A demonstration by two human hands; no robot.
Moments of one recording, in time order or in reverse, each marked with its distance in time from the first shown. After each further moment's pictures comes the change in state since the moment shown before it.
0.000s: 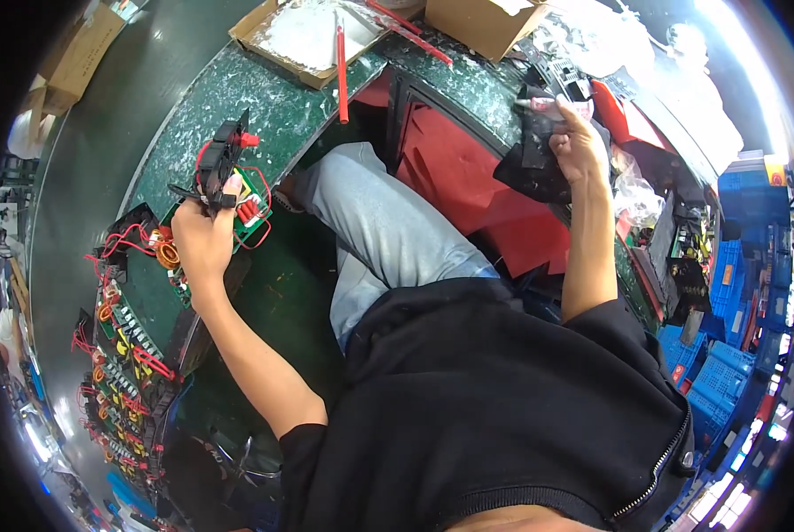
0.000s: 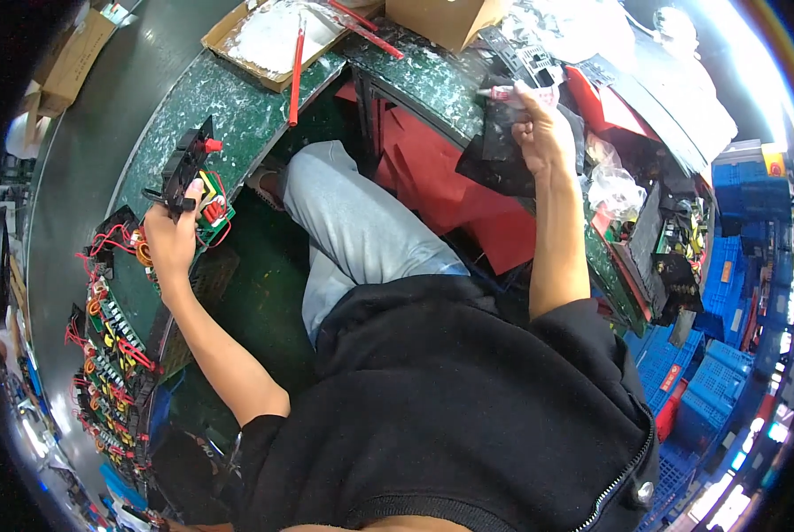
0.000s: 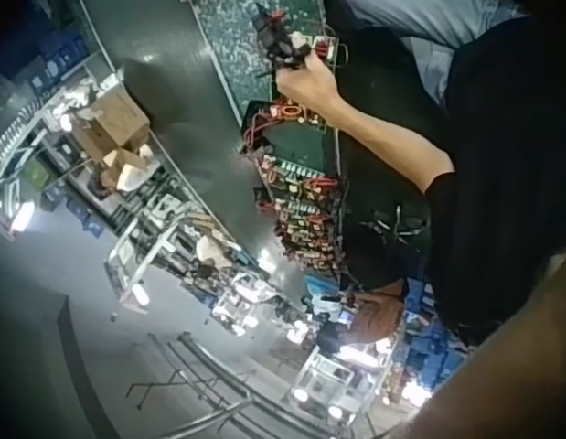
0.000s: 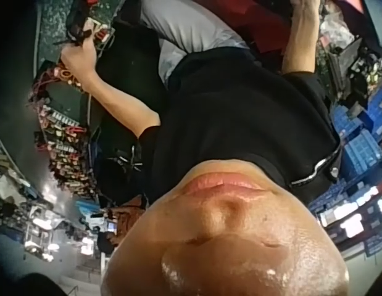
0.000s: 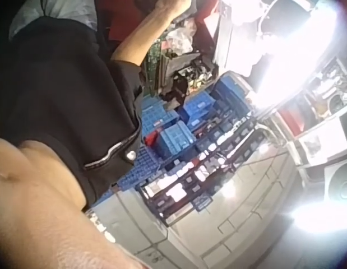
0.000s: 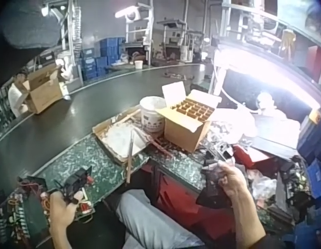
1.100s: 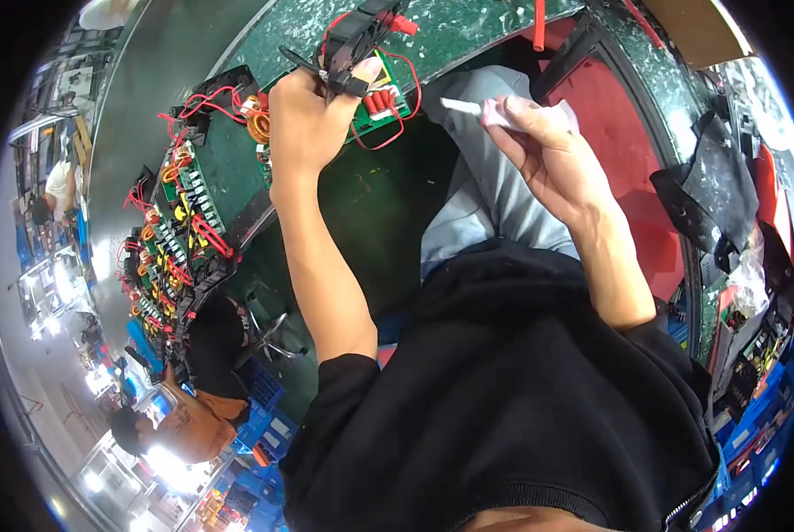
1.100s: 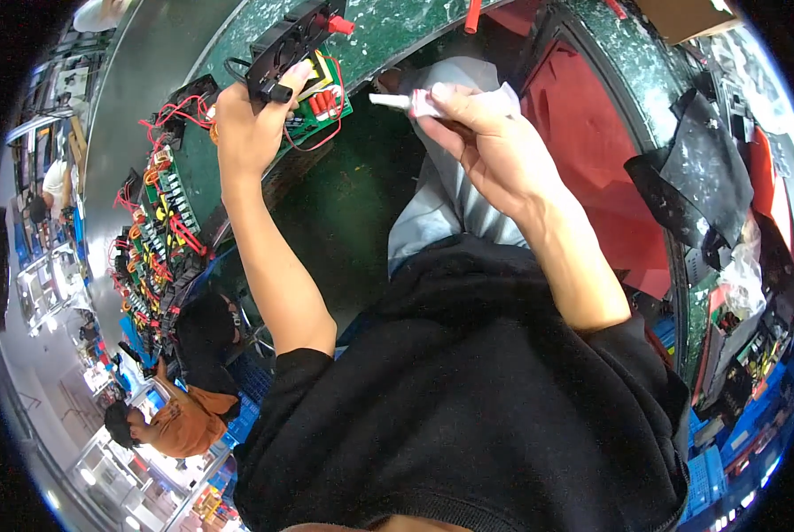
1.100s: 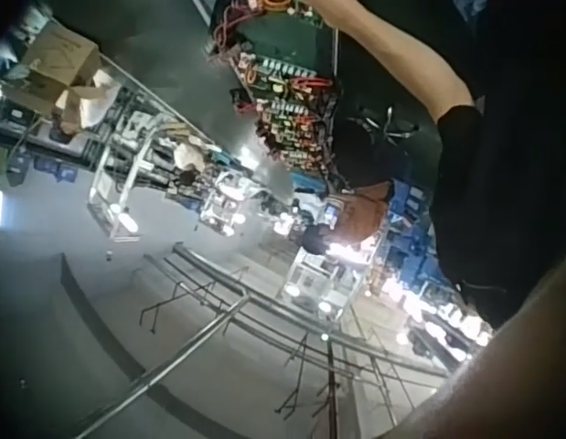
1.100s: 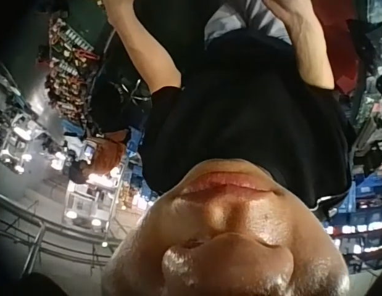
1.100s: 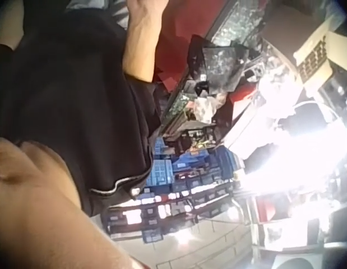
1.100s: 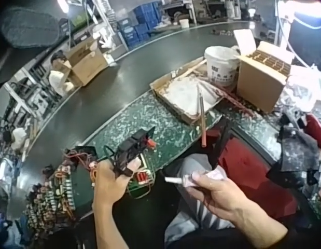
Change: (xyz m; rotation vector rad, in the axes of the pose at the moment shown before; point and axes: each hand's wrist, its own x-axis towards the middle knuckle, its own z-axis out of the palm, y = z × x) left_hand 0.002 -0.008 -0.007 0.015 -0.010 0.023; right_hand -0.122 0.121 0.167 0.184 -0.578 0.666
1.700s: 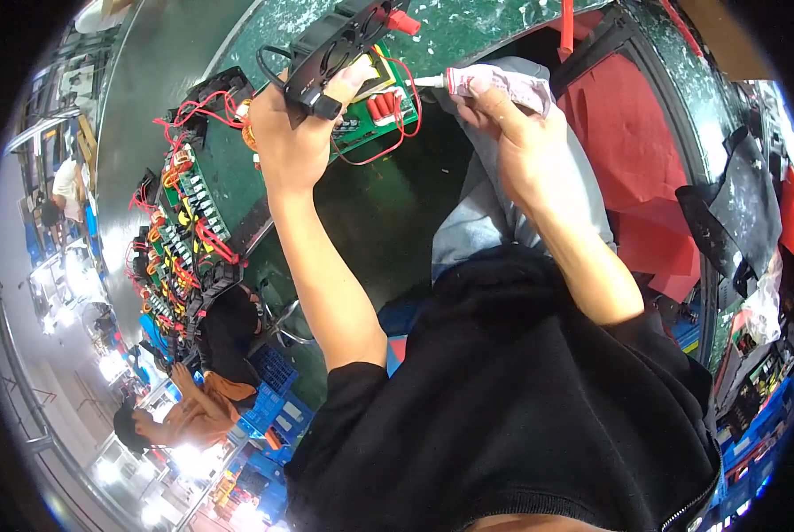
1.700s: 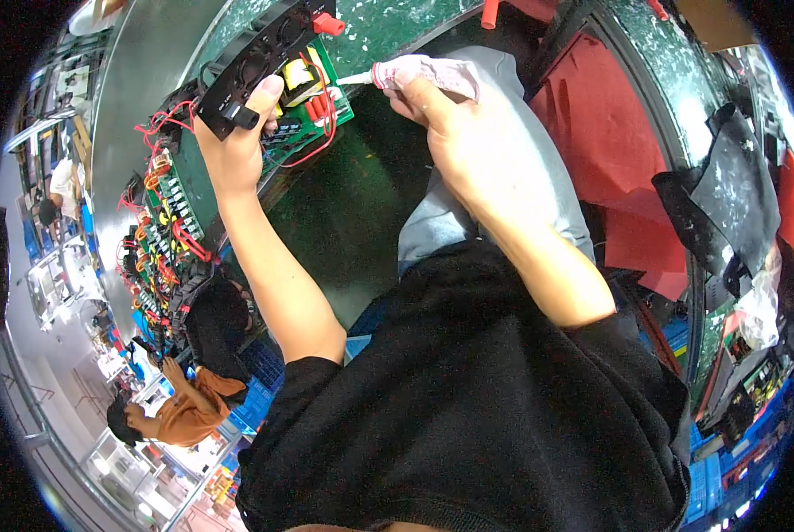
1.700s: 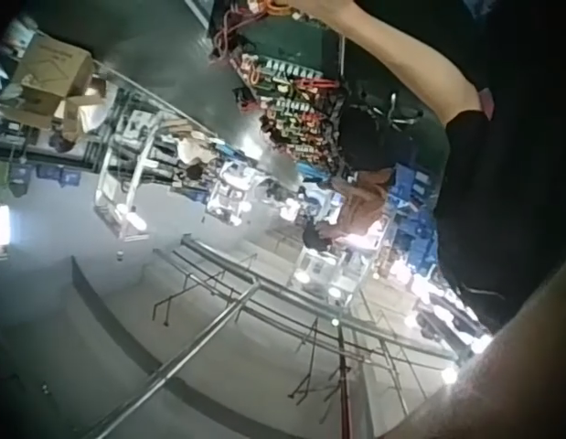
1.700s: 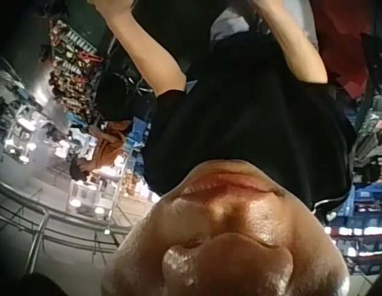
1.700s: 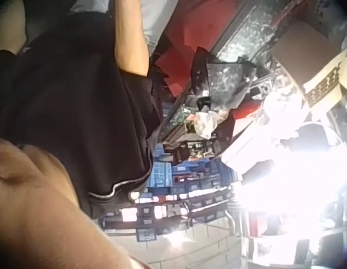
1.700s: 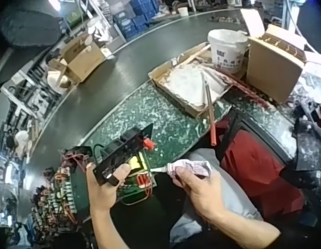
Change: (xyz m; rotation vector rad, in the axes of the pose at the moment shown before) left_hand -0.003 -0.003 0.000 -0.410 0.051 -0.047; right_hand 0.044 0.038 0.018 -0.270 0.040 -0.335
